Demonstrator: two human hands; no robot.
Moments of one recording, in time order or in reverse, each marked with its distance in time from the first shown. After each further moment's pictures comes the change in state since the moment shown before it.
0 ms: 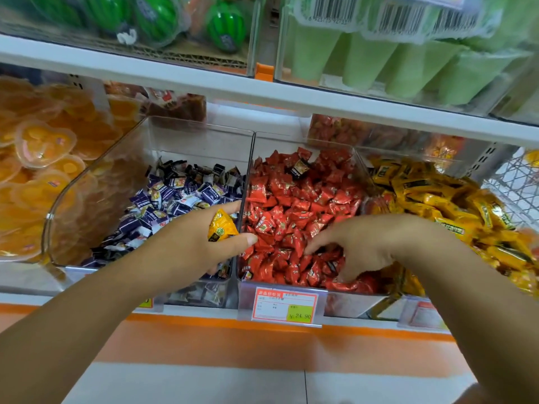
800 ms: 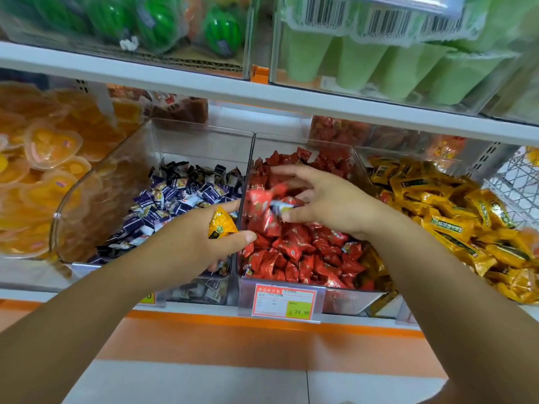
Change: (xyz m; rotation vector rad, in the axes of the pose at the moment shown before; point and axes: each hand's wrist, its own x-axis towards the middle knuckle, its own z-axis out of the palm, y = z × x) left_hand -0.001 0.000 -0.001 0.034 0.007 -0.015; right_hand 0.035 -0.004 -0.007 0.937 0.578 -0.313
